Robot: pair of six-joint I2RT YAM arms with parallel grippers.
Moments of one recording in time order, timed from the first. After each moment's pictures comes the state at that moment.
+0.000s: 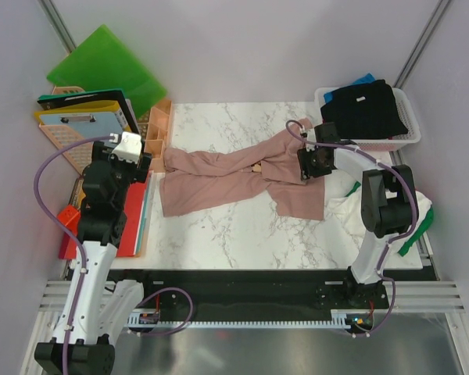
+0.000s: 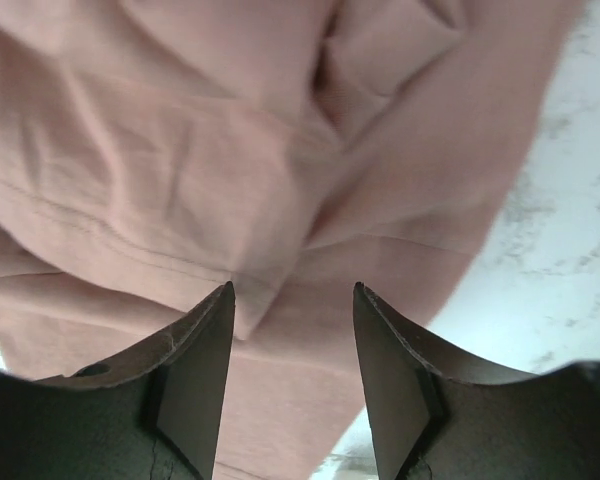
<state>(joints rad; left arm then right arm) -0.05 0.75 0.83 -0.18 -0.11 0.44 0.16 1.88 1.27 -0.47 -0.12 -0.07</state>
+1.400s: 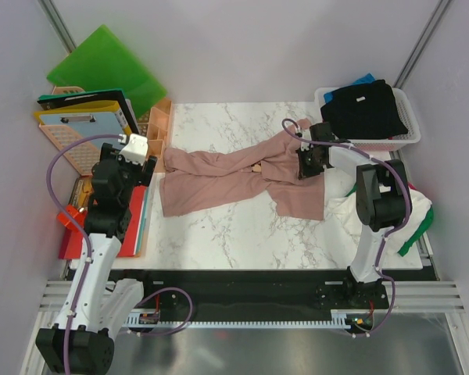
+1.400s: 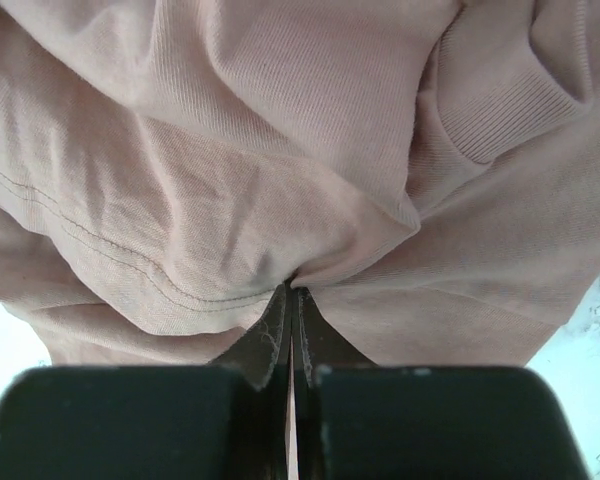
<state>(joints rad) -0.05 0.81 0.77 -0.16 -0.11 0.44 0.17 1.95 1.32 -0.46 -0.21 -0.03</state>
